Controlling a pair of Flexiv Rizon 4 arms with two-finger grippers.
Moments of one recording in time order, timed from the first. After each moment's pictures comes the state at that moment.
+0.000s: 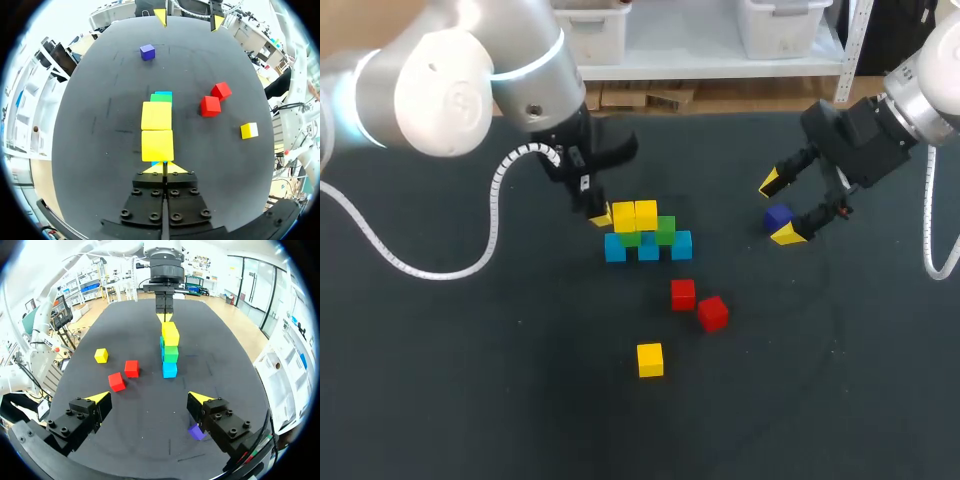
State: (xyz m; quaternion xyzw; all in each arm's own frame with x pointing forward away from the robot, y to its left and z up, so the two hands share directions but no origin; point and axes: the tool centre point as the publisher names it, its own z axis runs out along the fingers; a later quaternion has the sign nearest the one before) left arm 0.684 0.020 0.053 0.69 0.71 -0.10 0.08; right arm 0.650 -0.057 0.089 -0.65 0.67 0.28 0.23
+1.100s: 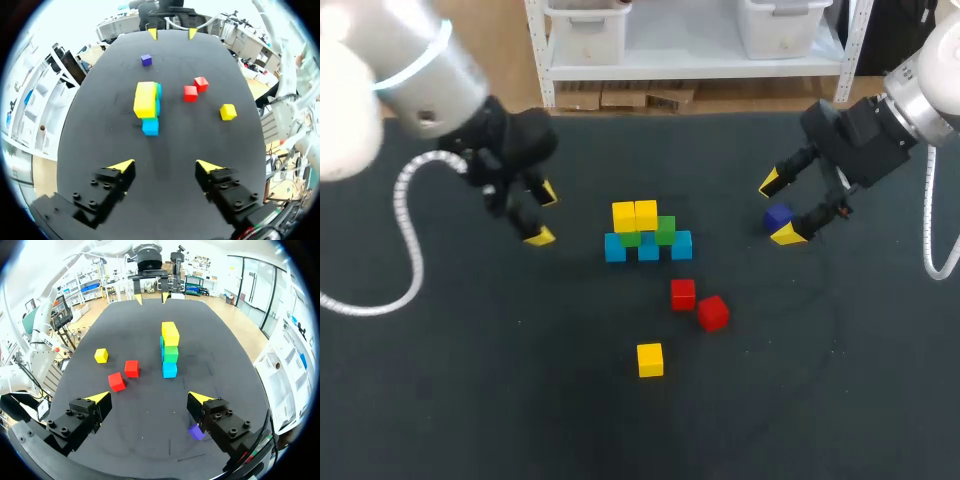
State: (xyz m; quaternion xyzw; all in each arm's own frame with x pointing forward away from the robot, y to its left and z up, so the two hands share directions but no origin) left arm 0.648 0.097 0.089 0.68 0.70 -0.14 0.15; right arm 0.650 -0.057 0.089 -0.65 0.67 0.28 0.23
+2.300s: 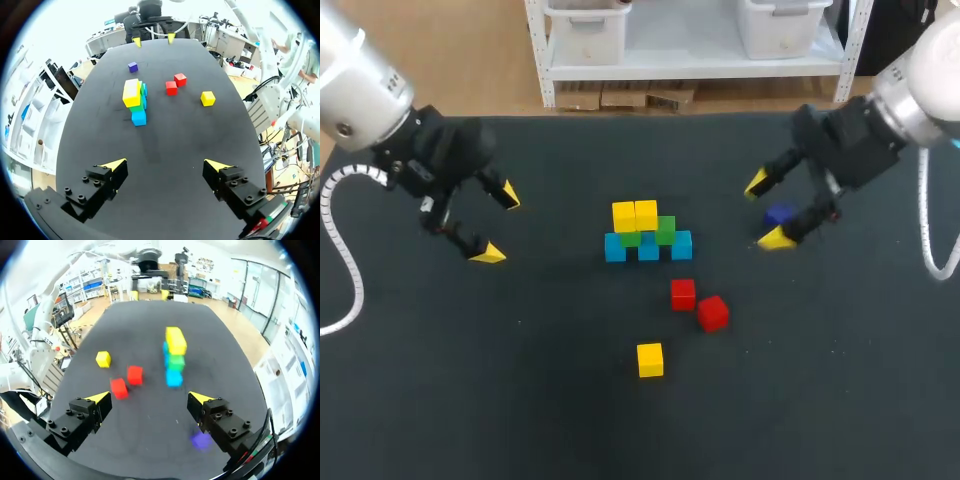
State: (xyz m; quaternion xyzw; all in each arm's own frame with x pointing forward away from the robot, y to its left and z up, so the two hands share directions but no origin) left arm 0.629 0.141 0.095 0.71 0.66 -0.17 0.17; right arm 0.631 -0.028 0.095 -0.67 0.64 0.28 0.24
